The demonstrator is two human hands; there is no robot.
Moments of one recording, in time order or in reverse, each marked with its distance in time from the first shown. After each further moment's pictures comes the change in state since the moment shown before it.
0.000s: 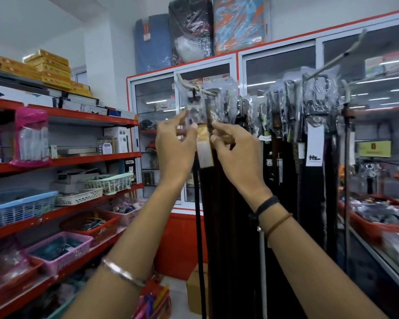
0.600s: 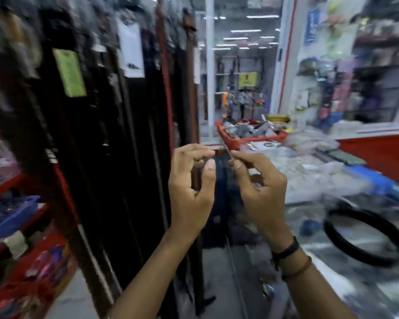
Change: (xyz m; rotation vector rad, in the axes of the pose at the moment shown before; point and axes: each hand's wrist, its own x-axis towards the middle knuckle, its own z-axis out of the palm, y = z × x) left_hand -0.298 0.063 0.177 -0.462 -0.350 0.020; right_hand -0.184 0.081 -0.299 -0.317 0.139 0.148
